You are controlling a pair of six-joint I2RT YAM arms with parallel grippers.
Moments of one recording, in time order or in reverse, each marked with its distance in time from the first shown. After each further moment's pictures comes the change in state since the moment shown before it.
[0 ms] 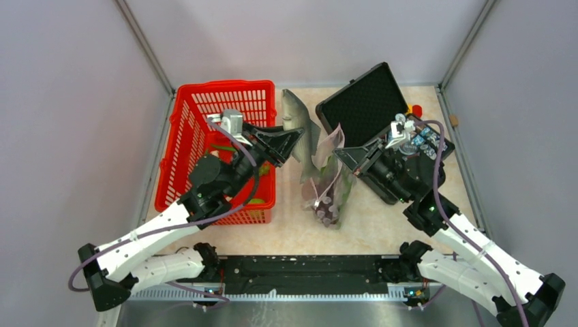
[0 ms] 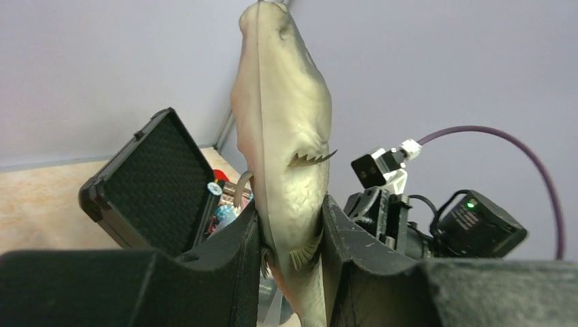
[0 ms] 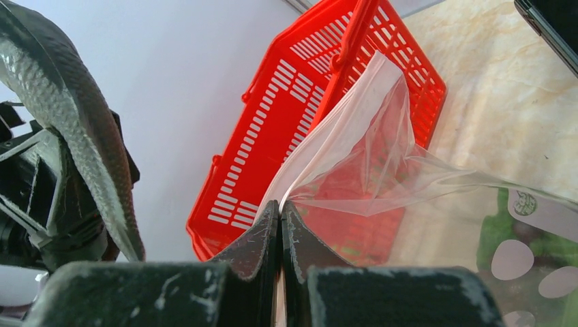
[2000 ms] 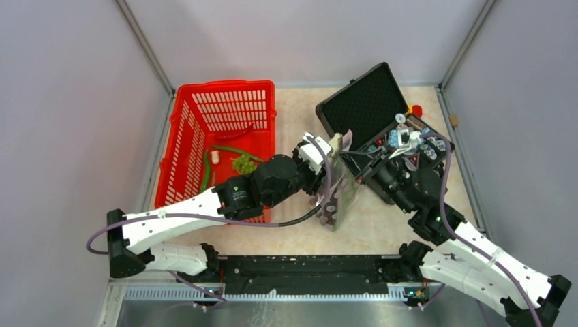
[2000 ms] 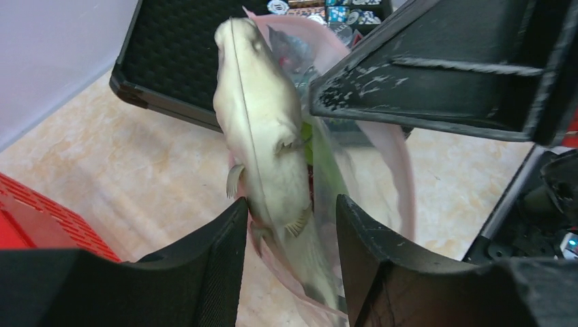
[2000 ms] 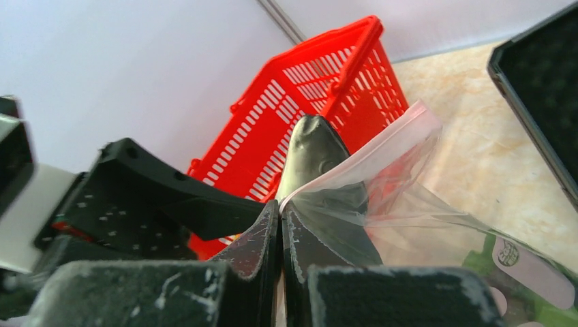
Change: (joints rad) left arm -0.296 0.299 0.242 -0.570 -0.248 0.470; right arm 0.127 -0.092 -0.030 0.039 0.165 -0.214
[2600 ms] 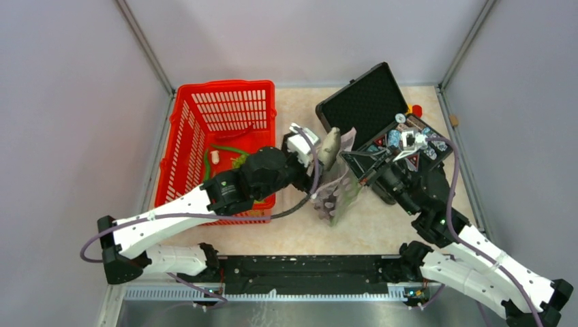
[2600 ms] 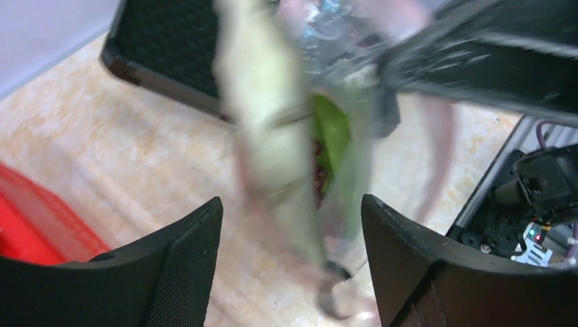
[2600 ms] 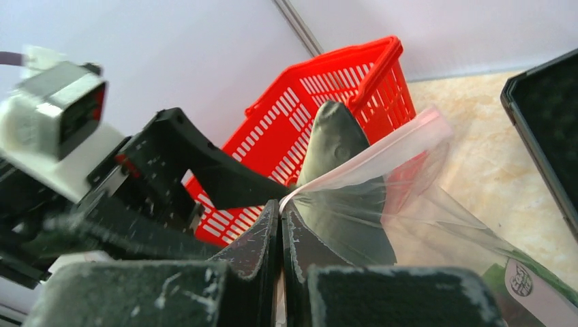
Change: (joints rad) left arm 0.053 -0.012 0.061 -0.113 0.114 -0.069; right arm 0.000 -0.019 0.000 0.013 -0.037 -0.056
